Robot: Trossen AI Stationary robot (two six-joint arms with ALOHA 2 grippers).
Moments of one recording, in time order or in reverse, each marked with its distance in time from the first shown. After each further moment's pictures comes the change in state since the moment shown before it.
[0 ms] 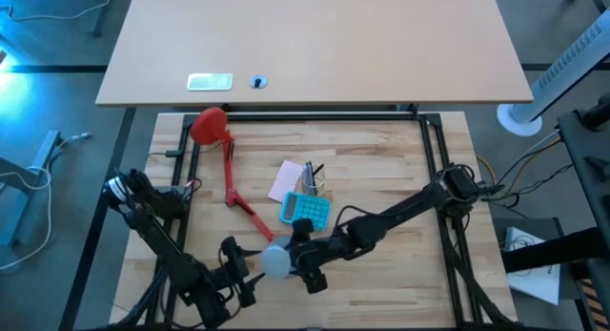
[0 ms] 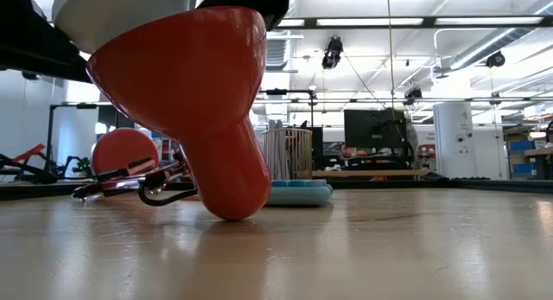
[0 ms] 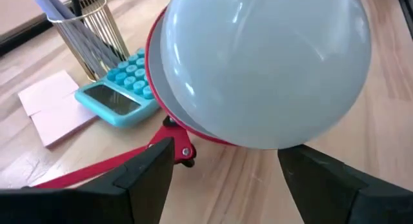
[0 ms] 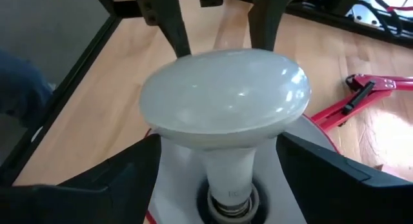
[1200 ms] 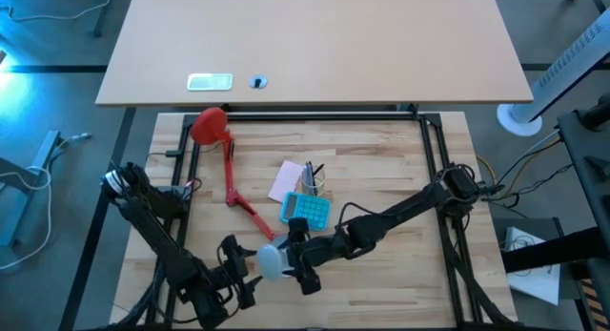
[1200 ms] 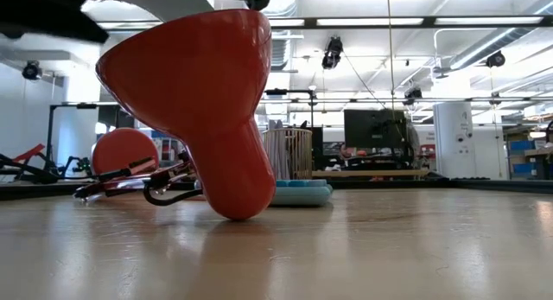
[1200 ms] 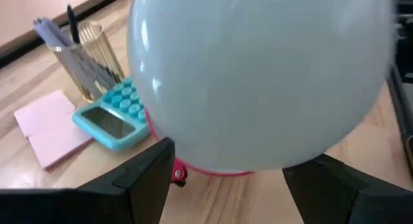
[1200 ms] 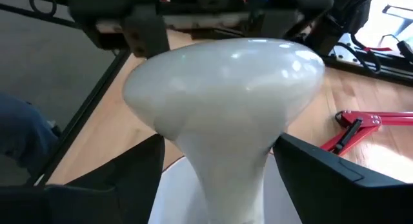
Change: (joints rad) left arm 0.024 -0.069 0.040 0.002 -0.002 0.082; right arm 0.007 0.000 0.003 0.138 0.013 -0.004
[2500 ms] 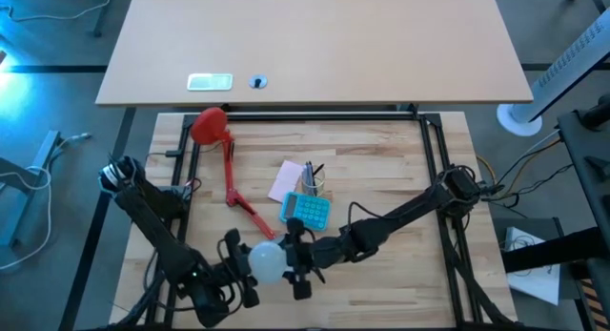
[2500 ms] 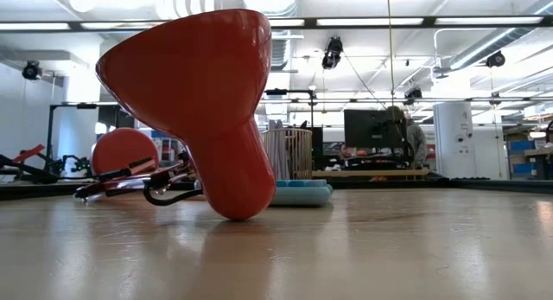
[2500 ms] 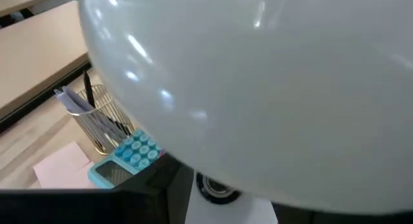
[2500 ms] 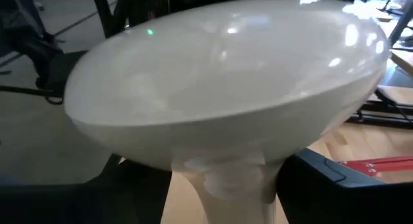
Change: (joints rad) left arm 0.047 -0.059 0.129 0.001 -0.043 0.235; right arm 0.027 -0.002 0.019 0.218 0.082 0.059
